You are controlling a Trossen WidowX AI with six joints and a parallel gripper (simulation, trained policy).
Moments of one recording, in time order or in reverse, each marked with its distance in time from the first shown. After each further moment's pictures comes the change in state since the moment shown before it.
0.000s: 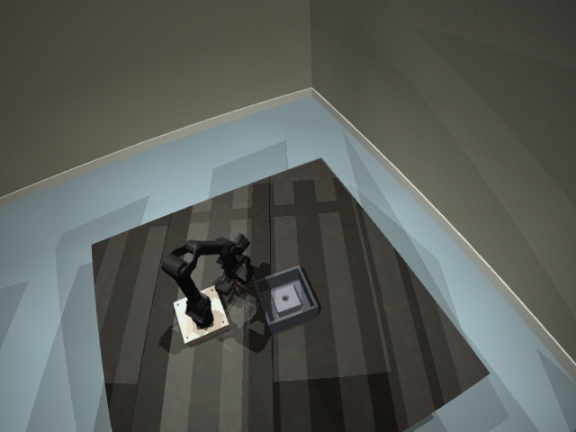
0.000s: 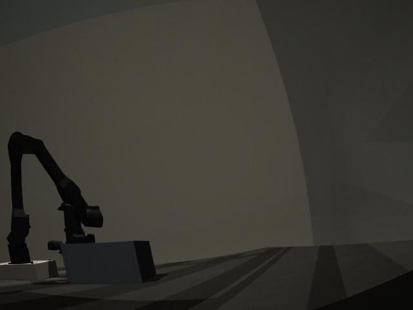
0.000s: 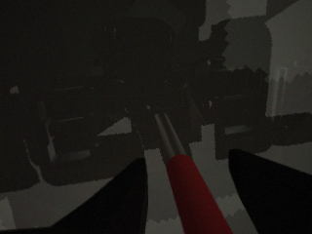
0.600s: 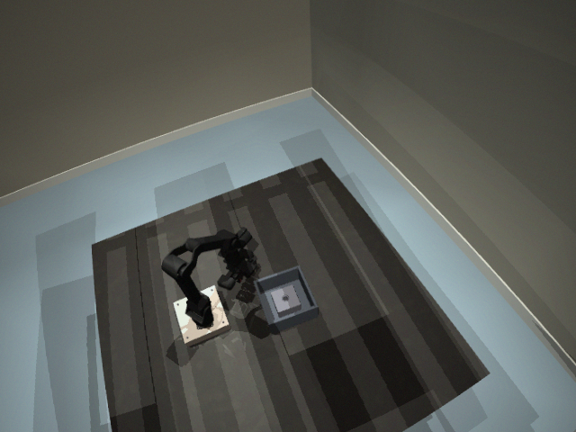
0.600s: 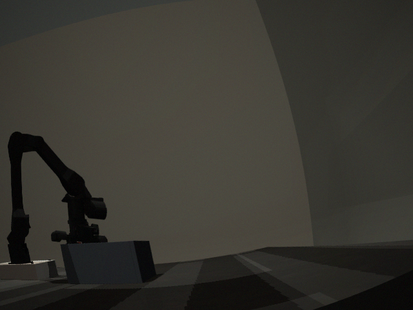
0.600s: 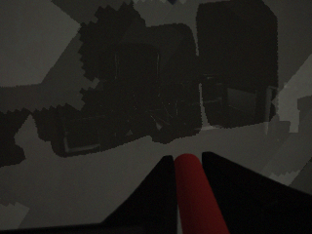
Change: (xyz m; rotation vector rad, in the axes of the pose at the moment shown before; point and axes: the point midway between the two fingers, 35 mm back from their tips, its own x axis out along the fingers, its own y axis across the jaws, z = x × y) arm -0.028 0.012 0.015 -0.005 -0.064 -0.019
